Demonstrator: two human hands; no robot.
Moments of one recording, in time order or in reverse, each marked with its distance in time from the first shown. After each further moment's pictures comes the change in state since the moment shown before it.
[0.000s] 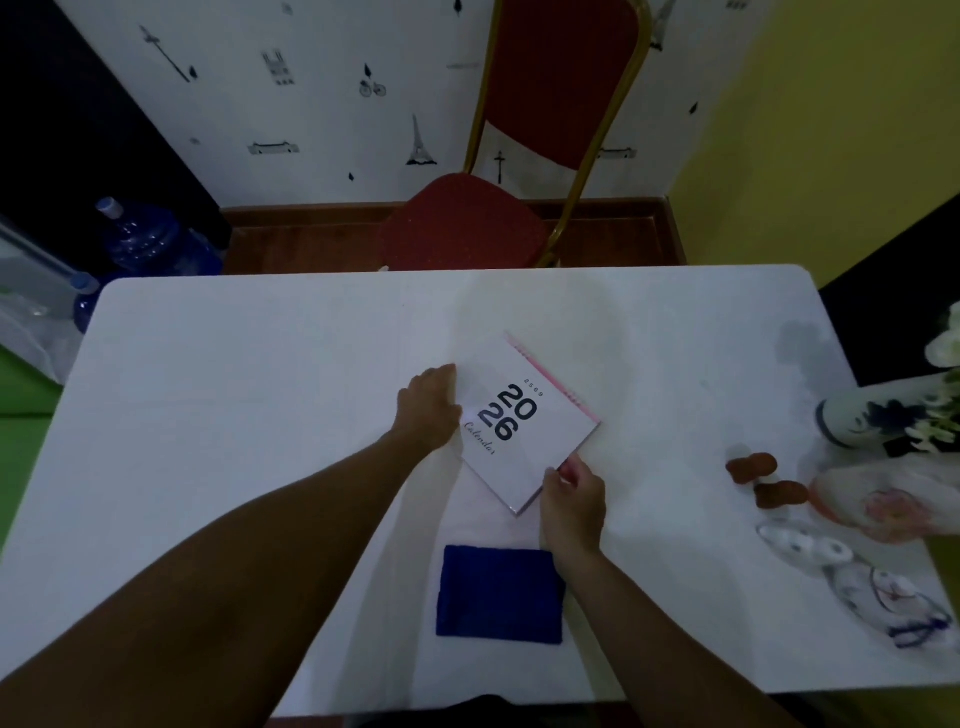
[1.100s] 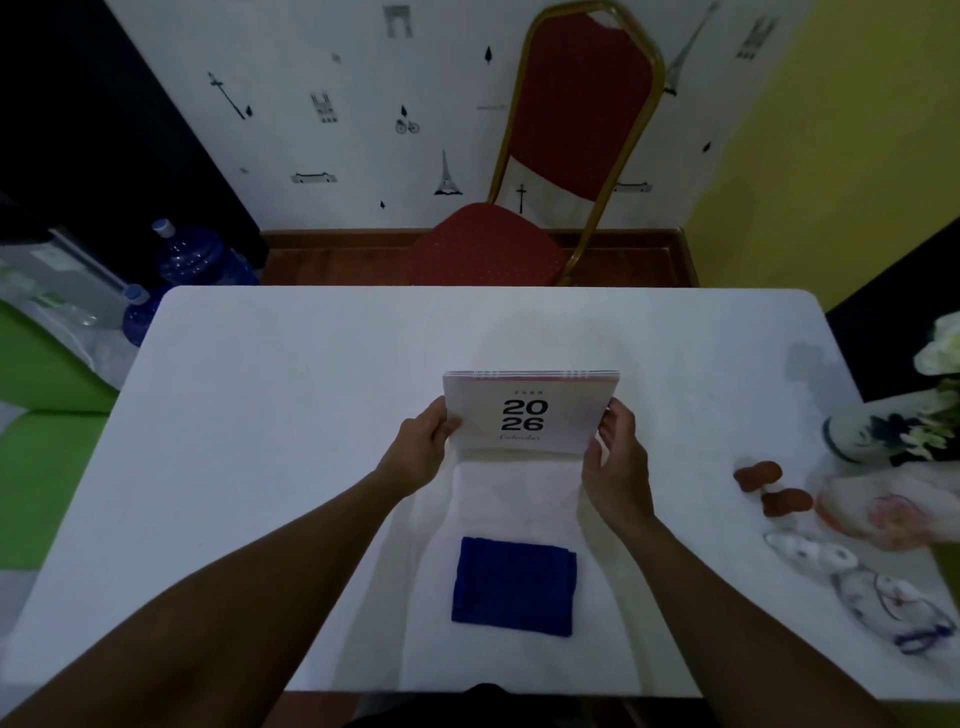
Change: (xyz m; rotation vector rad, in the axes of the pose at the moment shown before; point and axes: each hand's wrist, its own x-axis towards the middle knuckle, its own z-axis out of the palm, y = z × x) left_hand -0.068 -0.041 0.000 -0.491 0.012 0.165; right_hand 0.026 -0.032 -0.047 -0.202 -0.164 -0.554
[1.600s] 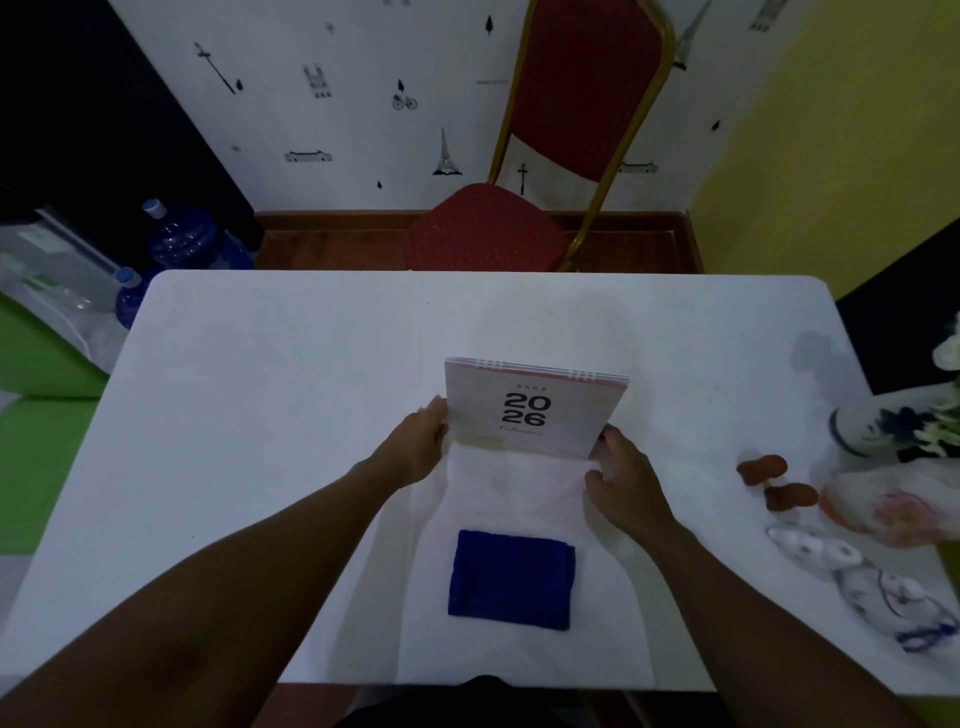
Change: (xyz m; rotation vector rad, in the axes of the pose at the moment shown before) left_hand 0.008 -0.009 -0.002 0.350 -0.147 0.024; right_hand -0.001 0.037 -0.015 -0.194 -0.282 0.041
